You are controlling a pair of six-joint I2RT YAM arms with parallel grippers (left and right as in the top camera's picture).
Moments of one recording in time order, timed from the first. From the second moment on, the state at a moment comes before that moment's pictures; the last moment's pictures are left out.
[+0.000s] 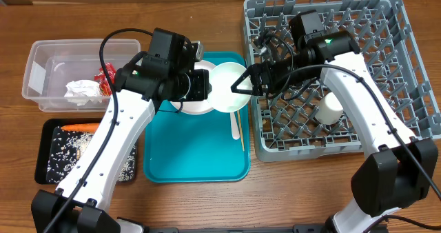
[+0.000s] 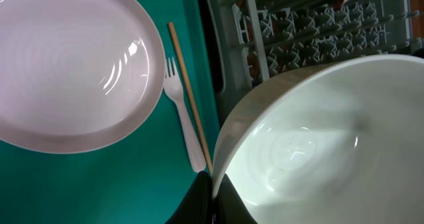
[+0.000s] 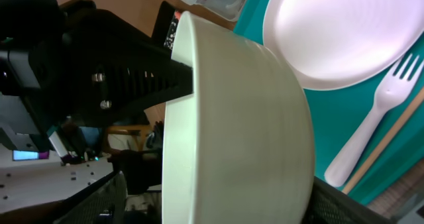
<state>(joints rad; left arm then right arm) -0.33 1.57 1.40 -0.86 0.39 -0.36 0.26 1.82 1.64 -1.14 -0.97 -0.08</state>
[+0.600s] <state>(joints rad) -0.33 1.57 1.40 -0.86 0.39 -0.36 0.26 1.82 1.64 -1.14 -0.96 -0.06</state>
